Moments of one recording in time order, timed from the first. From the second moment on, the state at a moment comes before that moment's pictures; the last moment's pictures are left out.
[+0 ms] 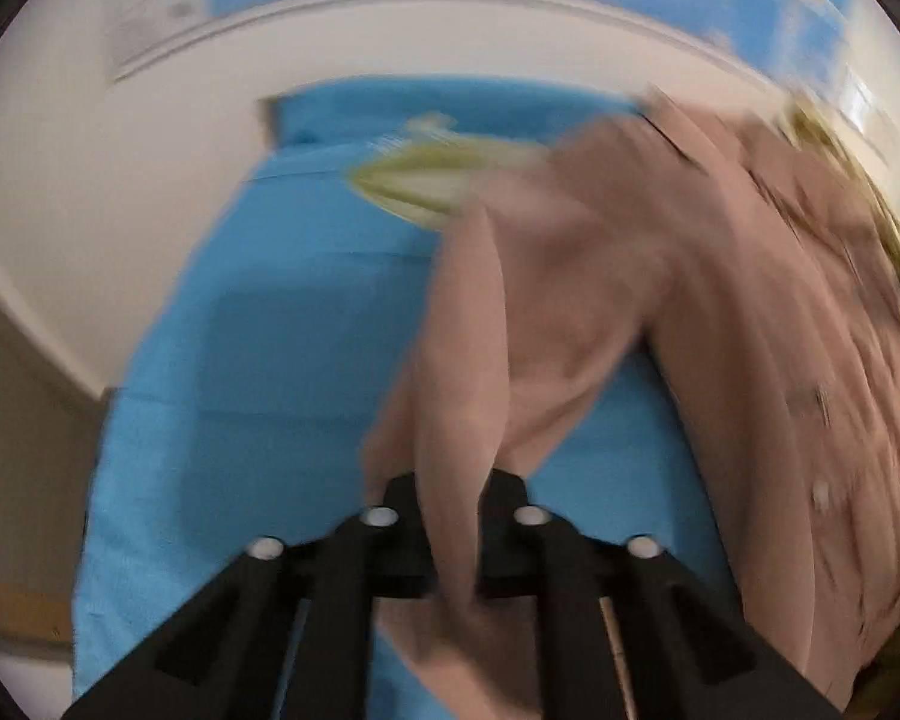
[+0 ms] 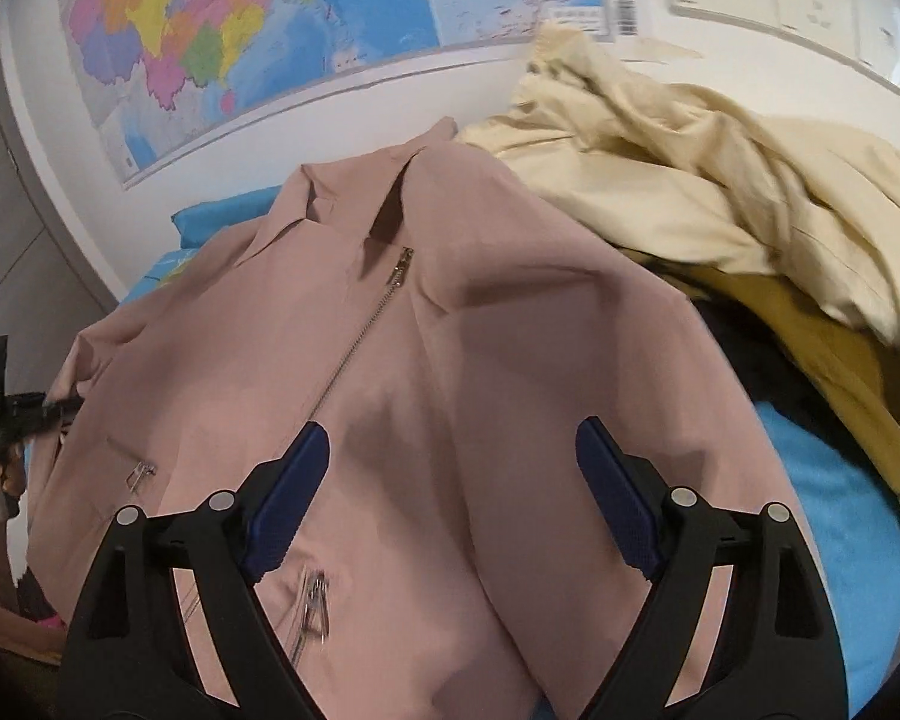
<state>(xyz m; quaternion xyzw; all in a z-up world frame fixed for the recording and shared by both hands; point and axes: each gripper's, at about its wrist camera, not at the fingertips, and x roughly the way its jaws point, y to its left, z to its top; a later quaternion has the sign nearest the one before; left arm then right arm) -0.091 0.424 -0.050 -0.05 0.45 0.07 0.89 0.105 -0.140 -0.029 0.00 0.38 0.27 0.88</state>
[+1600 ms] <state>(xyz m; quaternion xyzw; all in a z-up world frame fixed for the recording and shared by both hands) -0.072 0.207 0.016 -0.05 0.30 -0.30 0.91 0.034 -0.039 0.067 0.04 0.42 0.49 0.76</state>
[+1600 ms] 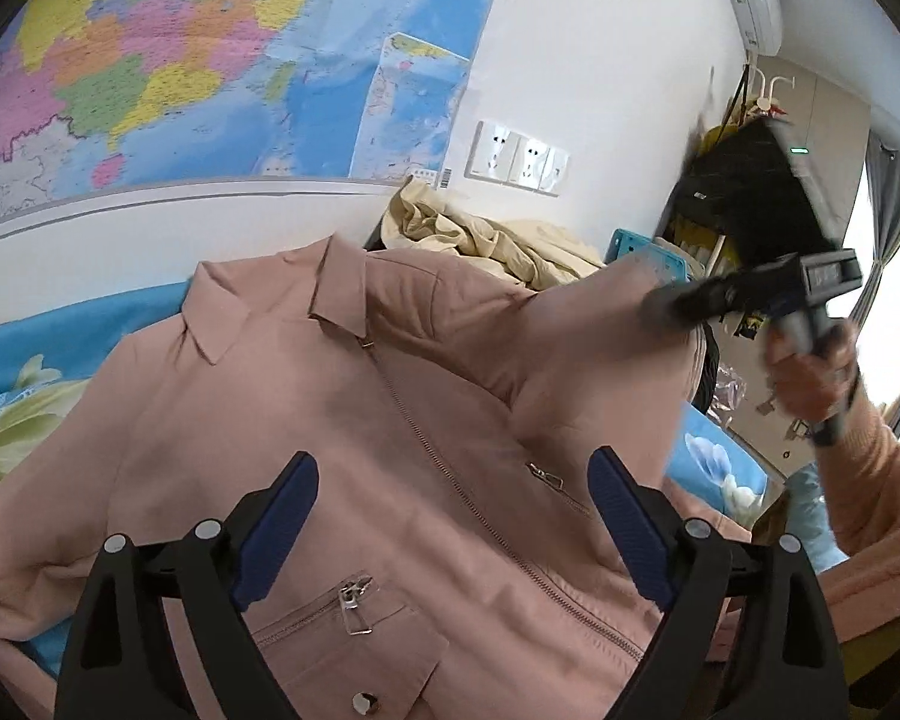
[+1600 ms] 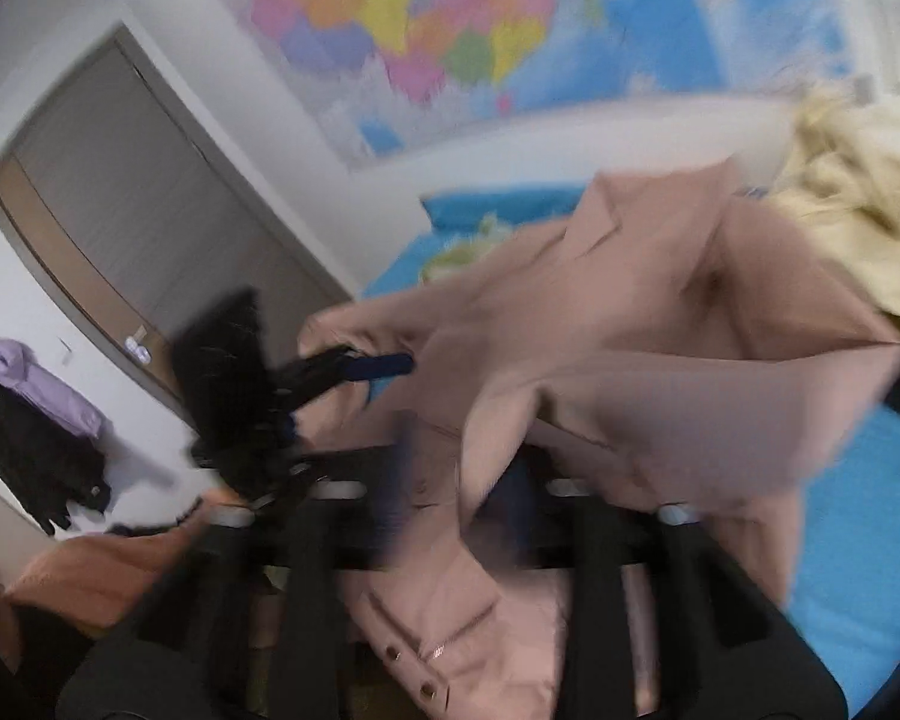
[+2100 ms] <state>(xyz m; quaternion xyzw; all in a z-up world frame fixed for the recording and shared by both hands) -0.056 0.179 -0.014 -0.03 0.36 -0.30 0.88 0.085 -0.103 0.002 0.06 0.47 0.38 0.80</state>
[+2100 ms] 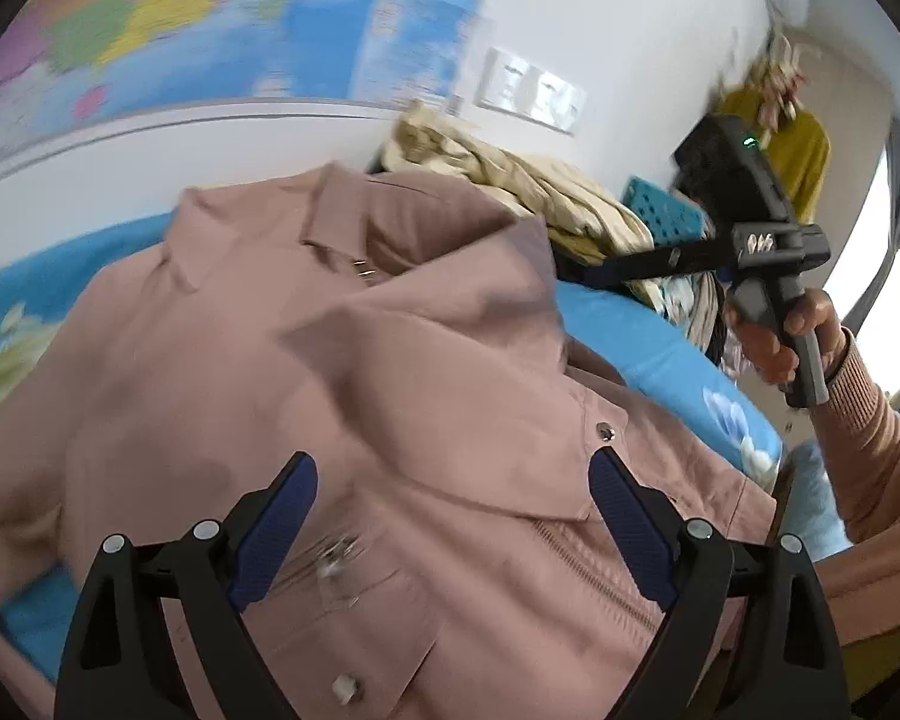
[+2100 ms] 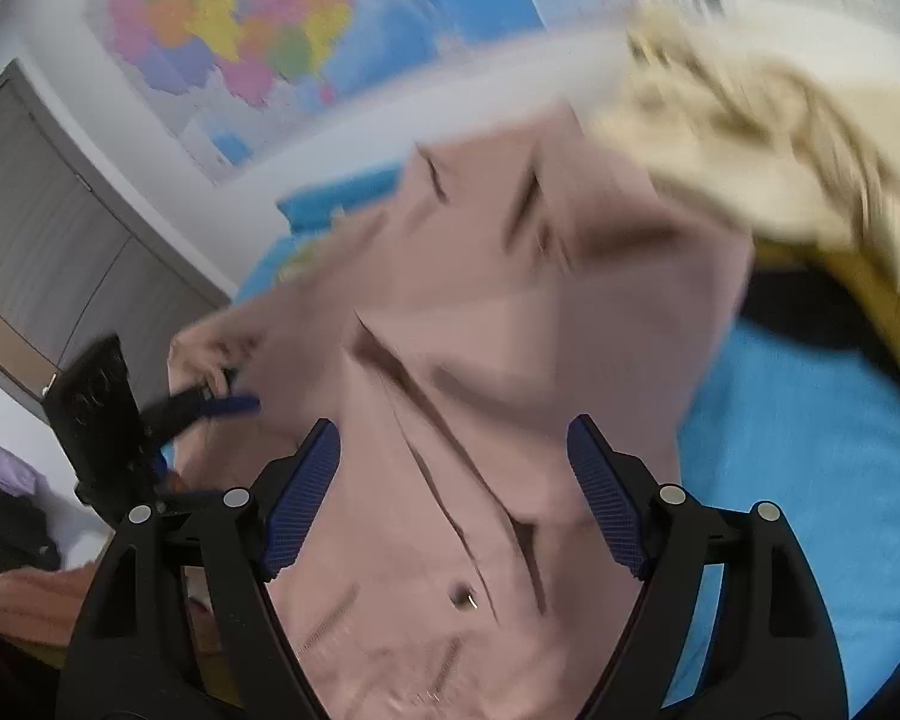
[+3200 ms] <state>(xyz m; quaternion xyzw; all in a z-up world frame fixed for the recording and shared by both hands) -0.048 0.248 -0.035 -0.05 0.41 -0.19 0.89 0.105 -0.095 0.012 0.05 0.34 0.38 0.86</state>
